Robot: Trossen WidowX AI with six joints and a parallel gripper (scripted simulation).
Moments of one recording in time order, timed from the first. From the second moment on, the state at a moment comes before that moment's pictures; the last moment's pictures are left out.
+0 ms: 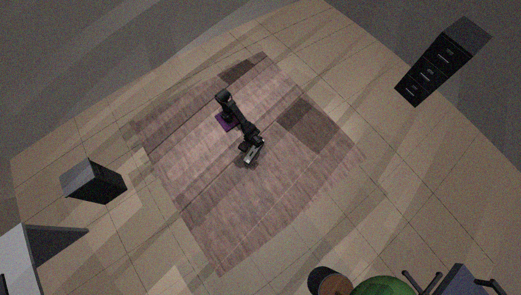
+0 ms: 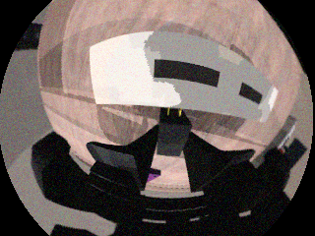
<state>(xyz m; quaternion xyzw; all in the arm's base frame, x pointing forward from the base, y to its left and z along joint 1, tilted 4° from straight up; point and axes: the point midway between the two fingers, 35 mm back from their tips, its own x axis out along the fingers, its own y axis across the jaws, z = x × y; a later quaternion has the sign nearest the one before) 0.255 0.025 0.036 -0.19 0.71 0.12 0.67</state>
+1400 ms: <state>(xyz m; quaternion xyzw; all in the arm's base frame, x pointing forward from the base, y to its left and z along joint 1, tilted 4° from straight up) 0.259 0.028 0.035 -0.19 0.71 0.12 0.67</state>
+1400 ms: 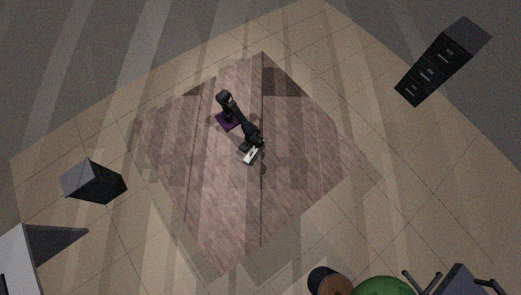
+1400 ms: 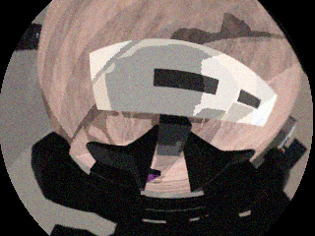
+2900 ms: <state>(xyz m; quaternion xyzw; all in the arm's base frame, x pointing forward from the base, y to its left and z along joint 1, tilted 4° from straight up) 0.266 0.030 0.035 -0.18 0.72 0.12 0.66</state>
